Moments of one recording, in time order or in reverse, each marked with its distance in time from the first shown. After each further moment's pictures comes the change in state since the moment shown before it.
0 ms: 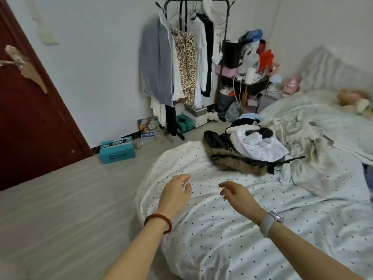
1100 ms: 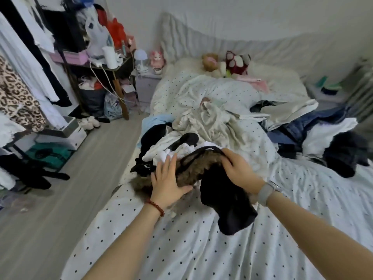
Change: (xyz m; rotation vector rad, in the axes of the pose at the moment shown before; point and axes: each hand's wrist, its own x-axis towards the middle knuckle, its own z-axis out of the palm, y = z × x) left_hand 0.392 0.075 0.150 0.236 -0.605 0.643; right_hand 0.214 0.047 -0.147 -0.078 0.711 0.297
